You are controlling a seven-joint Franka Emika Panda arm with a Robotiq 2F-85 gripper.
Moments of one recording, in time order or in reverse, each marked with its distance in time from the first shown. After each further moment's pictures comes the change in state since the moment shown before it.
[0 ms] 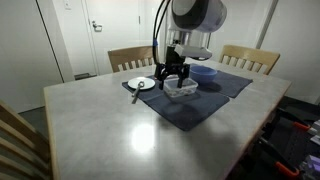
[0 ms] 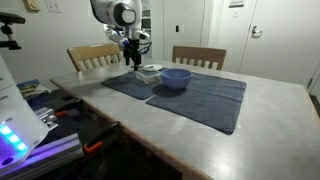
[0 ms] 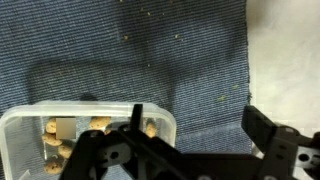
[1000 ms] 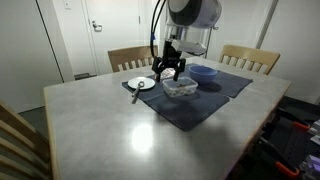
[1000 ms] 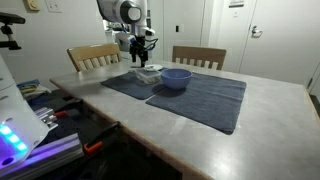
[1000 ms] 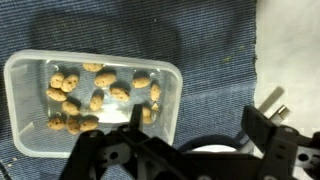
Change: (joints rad) arm -0.015 0.025 -0.022 0.077 -0.021 -0.001 -0.030
